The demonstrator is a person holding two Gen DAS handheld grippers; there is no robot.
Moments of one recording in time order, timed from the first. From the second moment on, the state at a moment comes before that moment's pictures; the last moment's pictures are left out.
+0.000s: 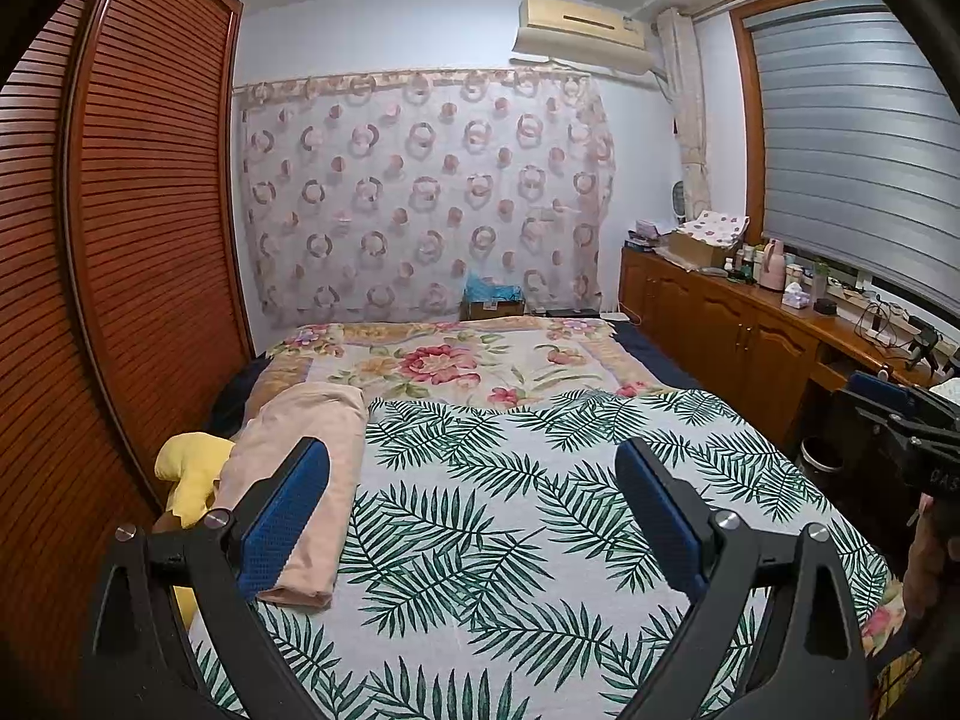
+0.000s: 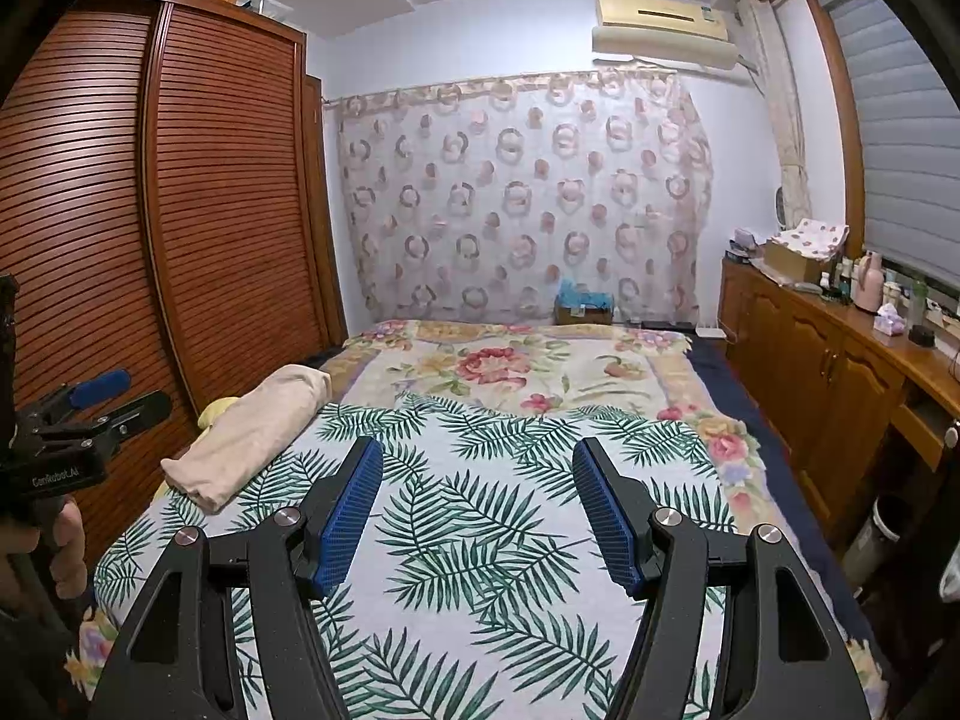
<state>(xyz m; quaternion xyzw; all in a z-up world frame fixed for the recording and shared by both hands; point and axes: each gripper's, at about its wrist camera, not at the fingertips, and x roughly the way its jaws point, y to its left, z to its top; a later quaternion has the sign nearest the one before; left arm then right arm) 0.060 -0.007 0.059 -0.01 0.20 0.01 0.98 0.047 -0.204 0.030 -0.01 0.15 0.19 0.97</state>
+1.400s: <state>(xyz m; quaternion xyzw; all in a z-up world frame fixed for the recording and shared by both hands) 0.056 -0.012 0.058 -0.01 0.19 0.01 0.98 0.048 -0.209 0.028 -0.01 0.15 0.19 0.97</state>
